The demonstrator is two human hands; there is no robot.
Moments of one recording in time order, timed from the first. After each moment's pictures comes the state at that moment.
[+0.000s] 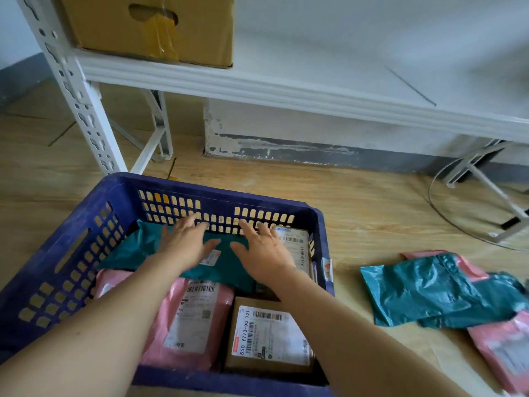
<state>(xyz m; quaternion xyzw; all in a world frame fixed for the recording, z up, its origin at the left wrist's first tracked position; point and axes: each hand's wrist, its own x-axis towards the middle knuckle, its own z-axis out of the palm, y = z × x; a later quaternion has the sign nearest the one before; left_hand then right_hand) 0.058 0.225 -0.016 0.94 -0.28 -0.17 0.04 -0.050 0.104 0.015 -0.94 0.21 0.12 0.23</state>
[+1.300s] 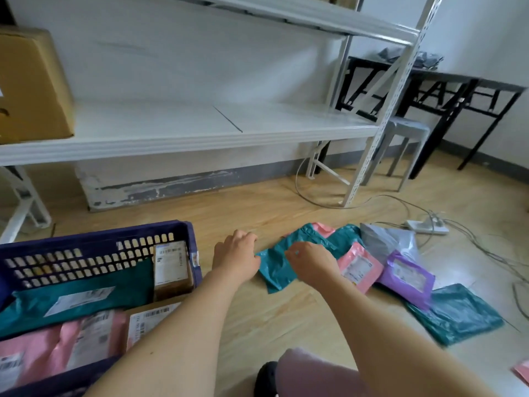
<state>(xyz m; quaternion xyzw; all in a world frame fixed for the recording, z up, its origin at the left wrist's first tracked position) -0.230 0.082 0.116 0.83 -0.53 -0.12 0.16 -0.369 0.004 0.126 -0.84 0.51 -0.04 0.18</state>
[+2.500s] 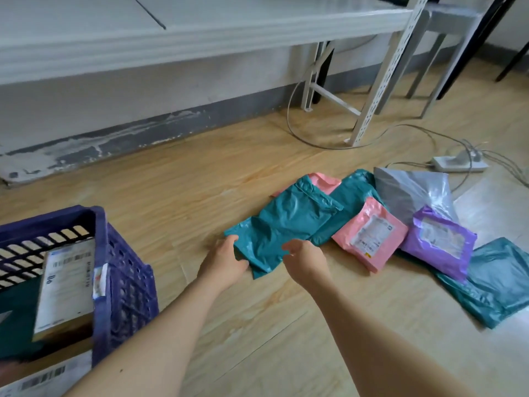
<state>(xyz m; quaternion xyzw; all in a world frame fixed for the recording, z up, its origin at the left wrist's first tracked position) -0.219 -0.077 -0.054 0.84 -0.40 -0.32 0.17 -0.365 -0.150 -0.047 -0.74 0.58 -0.03 0.35</state>
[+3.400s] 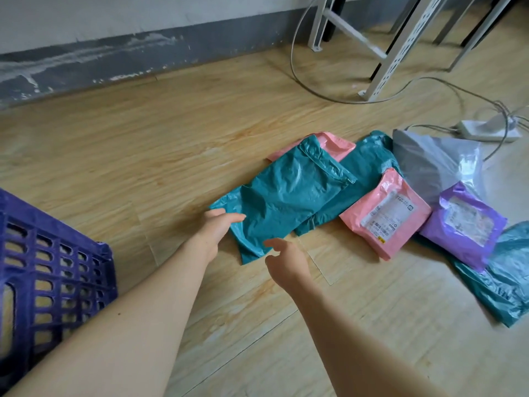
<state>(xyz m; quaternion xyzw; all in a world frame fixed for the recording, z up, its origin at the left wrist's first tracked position) -0.188 -0.168 -0.164 0.73 -0.04 -0.53 0.44 -0.336 -0.178 -0.150 -0.67 0.59 0.03 0.45</state>
